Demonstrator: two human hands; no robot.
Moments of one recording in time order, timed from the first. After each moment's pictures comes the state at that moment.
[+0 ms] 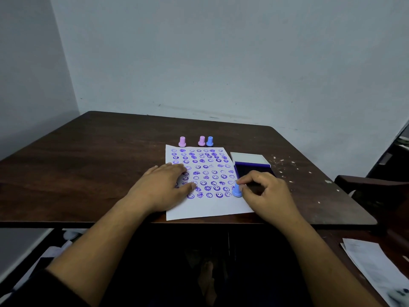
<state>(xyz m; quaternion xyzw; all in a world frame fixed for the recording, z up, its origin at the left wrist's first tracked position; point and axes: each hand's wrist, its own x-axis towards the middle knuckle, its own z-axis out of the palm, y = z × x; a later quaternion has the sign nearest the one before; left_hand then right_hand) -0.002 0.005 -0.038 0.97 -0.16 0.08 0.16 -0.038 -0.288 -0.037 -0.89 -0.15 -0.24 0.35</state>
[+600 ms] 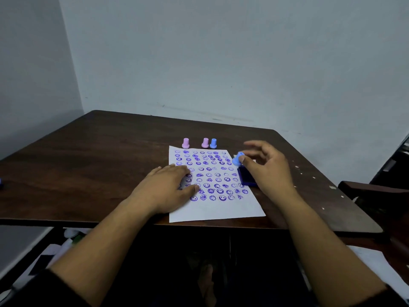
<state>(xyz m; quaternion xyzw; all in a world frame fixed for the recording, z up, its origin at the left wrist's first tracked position) 0.003 0.007 -0.043 0.97 -0.15 0.09 0.17 0.007 -0.270 0.004 -0.82 -0.10 -0.23 0.51</state>
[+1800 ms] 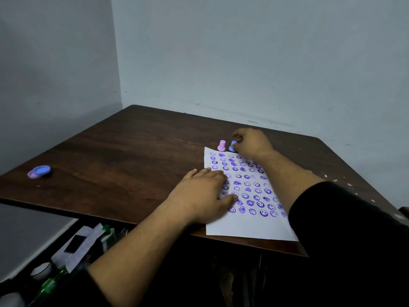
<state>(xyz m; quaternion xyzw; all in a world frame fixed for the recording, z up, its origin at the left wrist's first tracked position) -0.002 0.003 -0.040 0.97 -0.15 0.09 0.16 0.188 -0.162 0.006 -0.96 -0.14 -0.12 0.19</state>
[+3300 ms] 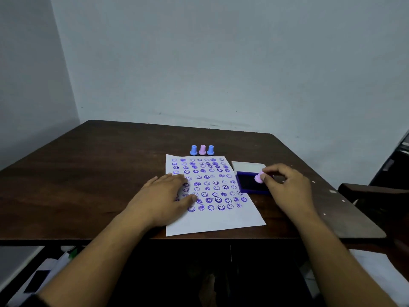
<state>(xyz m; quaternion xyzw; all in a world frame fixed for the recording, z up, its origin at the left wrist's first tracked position) 0.006 0.007 -0.045 0.97 -0.16 0.08 0.14 0.019 -0.334 -0.032 -0.88 -0.02 -0.29 0.38</state>
